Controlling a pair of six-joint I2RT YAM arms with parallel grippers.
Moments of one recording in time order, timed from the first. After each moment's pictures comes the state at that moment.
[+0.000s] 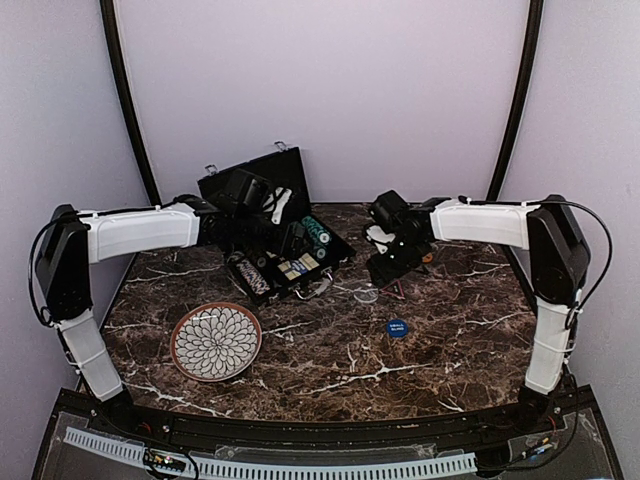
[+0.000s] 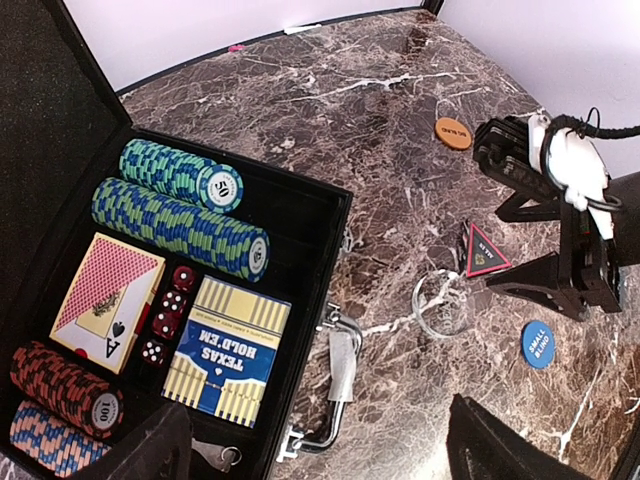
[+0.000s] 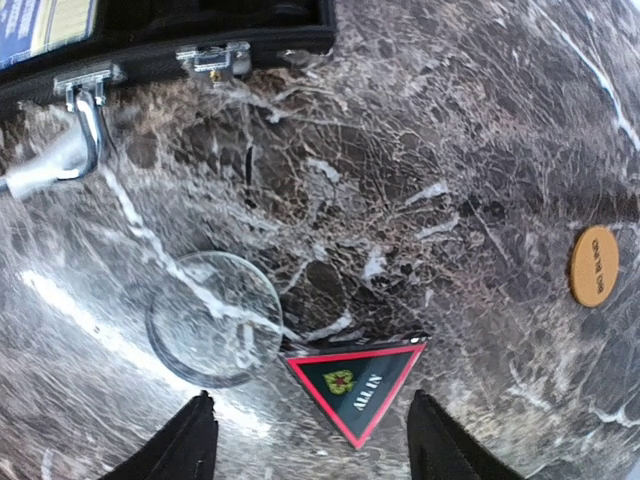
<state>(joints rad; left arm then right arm) -0.67 1.78 1.37 -0.27 0.10 -0.15 0.66 1.94 1.46 -0.71 0.12 0.04</state>
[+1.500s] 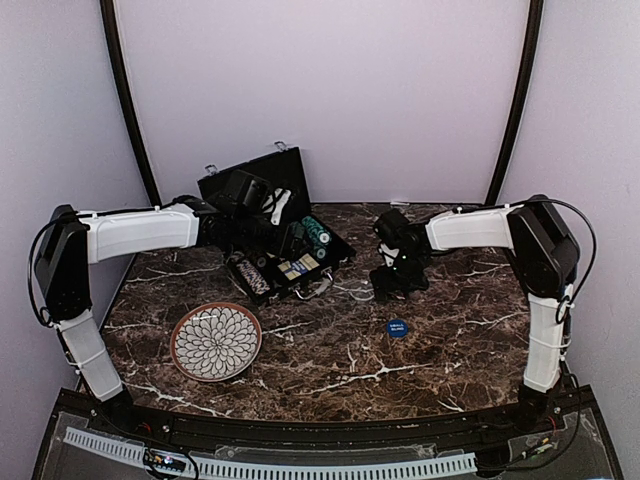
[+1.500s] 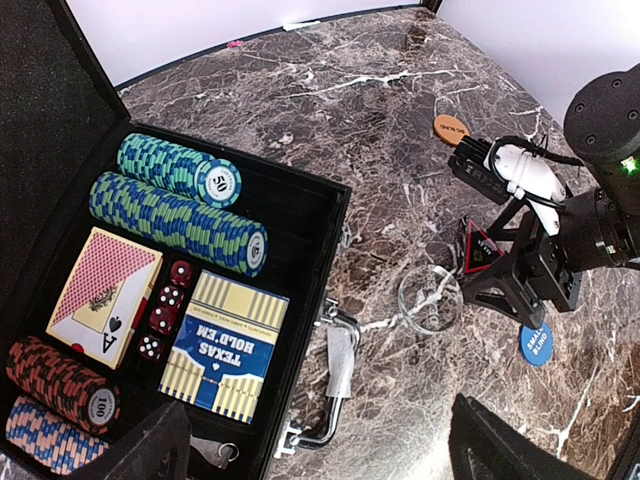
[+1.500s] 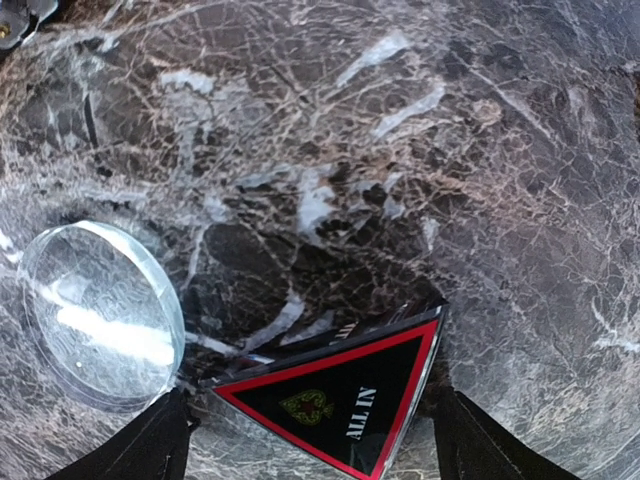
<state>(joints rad) -0.67 1.77 1.36 -0.27 0.11 -0.16 0.62 2.02 1.39 -0.68 0.07 0.32</state>
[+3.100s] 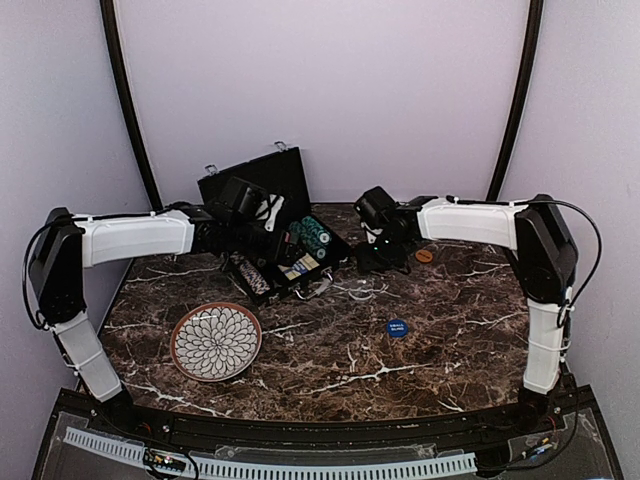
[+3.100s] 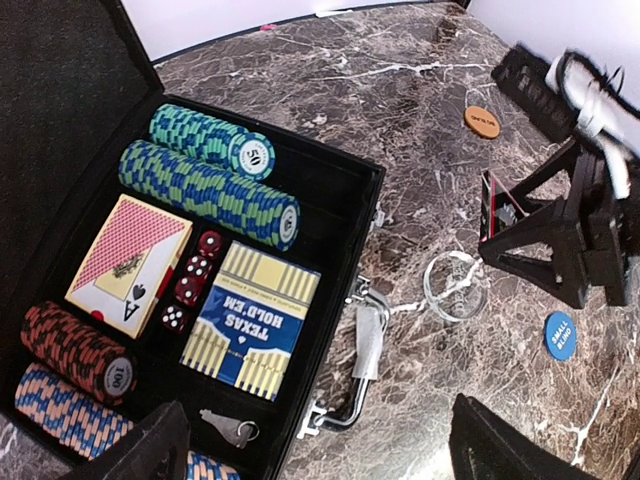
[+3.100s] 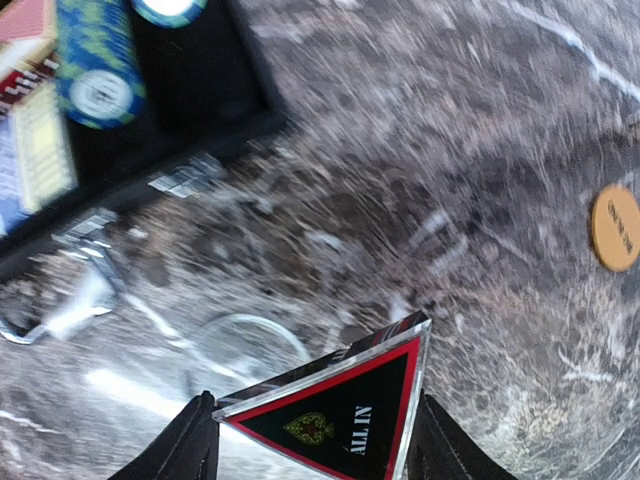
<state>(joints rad) -0.67 1.74 1.29 -0.26 0.04 -0.19 0.71 2.00 1.54 -0.66 0.18 0.39</state>
